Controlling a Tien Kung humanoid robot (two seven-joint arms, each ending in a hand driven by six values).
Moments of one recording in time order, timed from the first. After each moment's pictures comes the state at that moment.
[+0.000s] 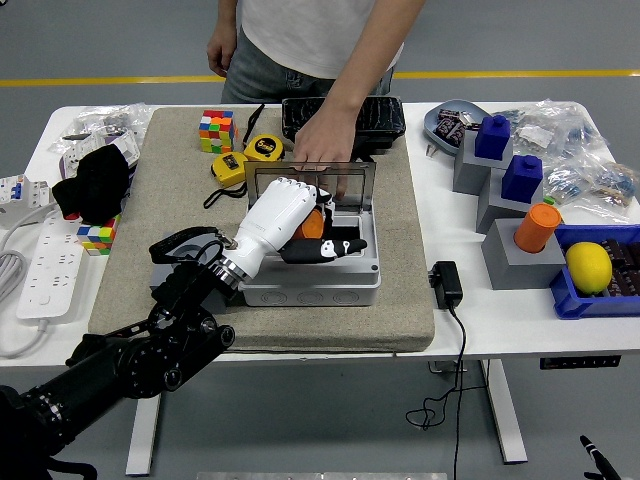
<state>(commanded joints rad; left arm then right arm) -0.60 0.00 -0.66 -0.75 1.84 0.65 -0.41 0.14 -0.09 1.63 0.18 -1.56 0.01 -0.01</state>
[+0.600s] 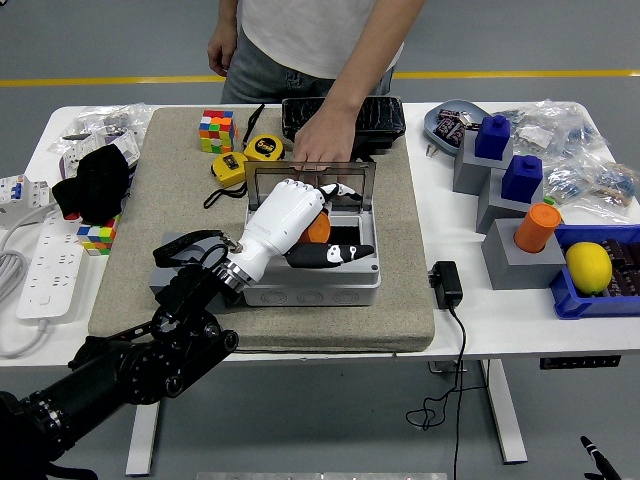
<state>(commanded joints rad) -0.58 0.00 -0.66 -0.81 1.89 0.65 -0.40 0.14 -0.09 1.63 0.18 -1.55 0.01 -0.01</state>
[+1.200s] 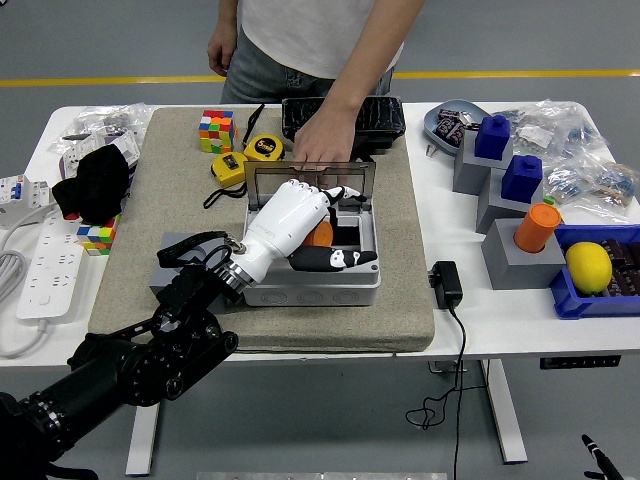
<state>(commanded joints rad) -0.58 0.00 -0.68 -0.81 1.97 0.65 -0.38 0.14 -0.10 1.62 0.18 -1.55 0.01 -0.01</state>
